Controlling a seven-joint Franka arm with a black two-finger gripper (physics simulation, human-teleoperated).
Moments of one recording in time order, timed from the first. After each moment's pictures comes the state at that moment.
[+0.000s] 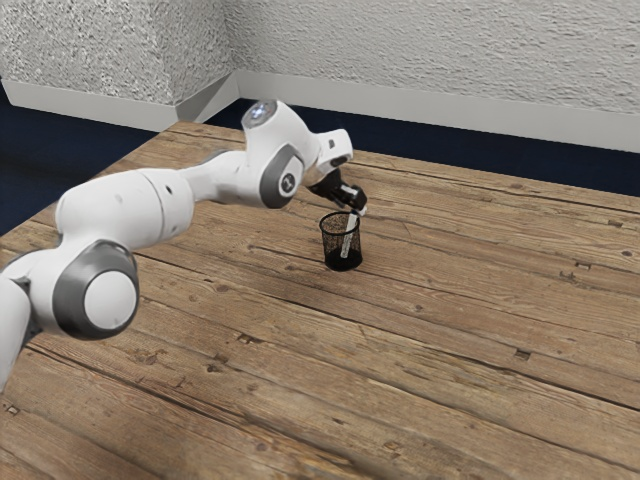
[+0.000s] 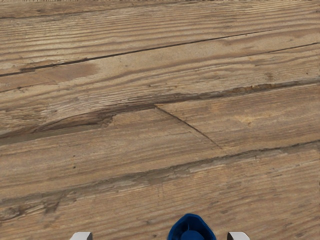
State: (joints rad) arm 0.09 1.04 -0.30 -0.89 0.09 2.46 0.18
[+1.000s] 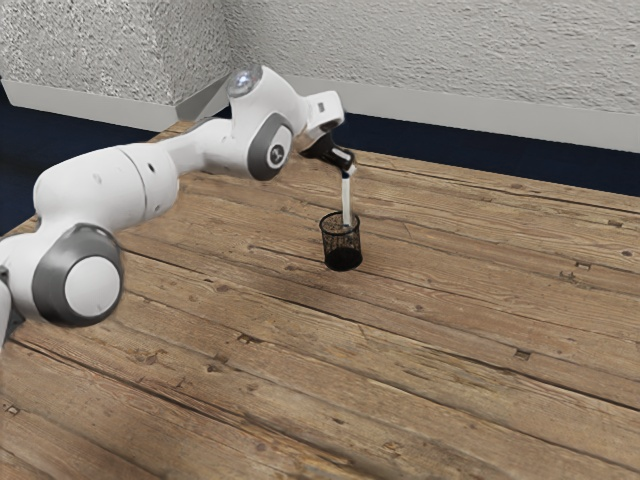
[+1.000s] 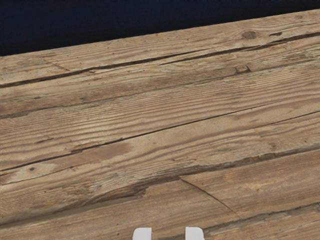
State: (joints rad) arm 0.11 0.93 -0.29 -0.92 0.12 2.51 0.18
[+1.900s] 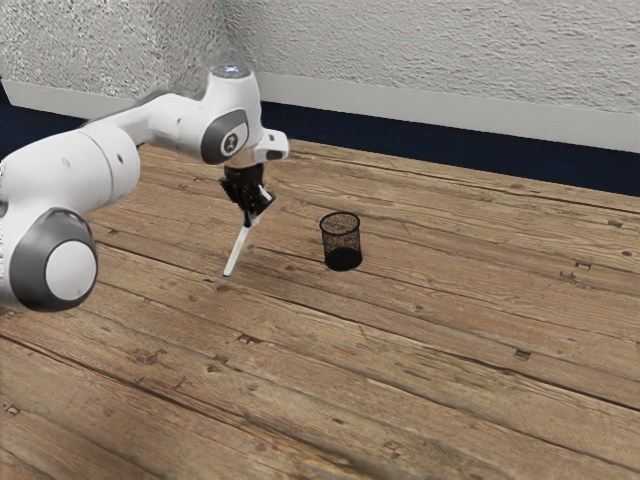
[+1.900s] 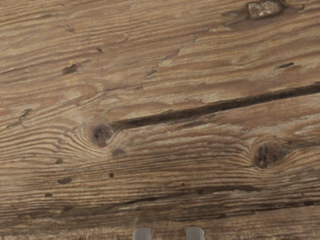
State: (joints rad) arm 0.19 0.86 -0.19 -0.99 0.31 1.90 0.11
